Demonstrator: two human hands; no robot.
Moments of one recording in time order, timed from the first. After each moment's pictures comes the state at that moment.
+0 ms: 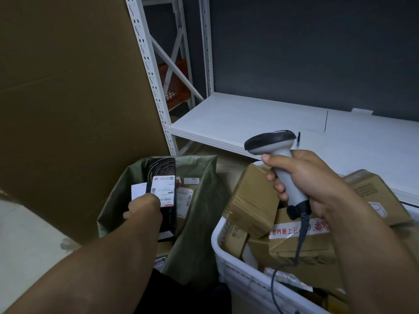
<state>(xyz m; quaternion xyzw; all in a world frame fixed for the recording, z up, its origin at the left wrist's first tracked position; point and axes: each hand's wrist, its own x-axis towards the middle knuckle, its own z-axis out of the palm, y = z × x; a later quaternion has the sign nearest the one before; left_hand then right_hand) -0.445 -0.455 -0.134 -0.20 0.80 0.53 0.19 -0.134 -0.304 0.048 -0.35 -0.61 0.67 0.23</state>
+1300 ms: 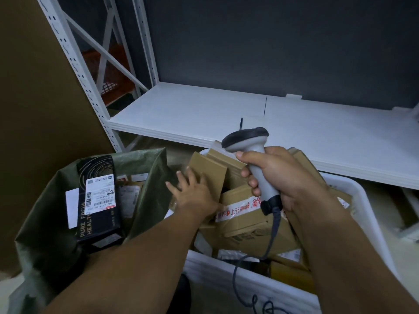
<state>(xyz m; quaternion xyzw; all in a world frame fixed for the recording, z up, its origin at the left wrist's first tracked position) -0.233 -0.310 -0.117 0.46 0.88 -0.02 0.13 -0.062 -0.285 0.033 -0.43 -0.57 0.65 0.26</state>
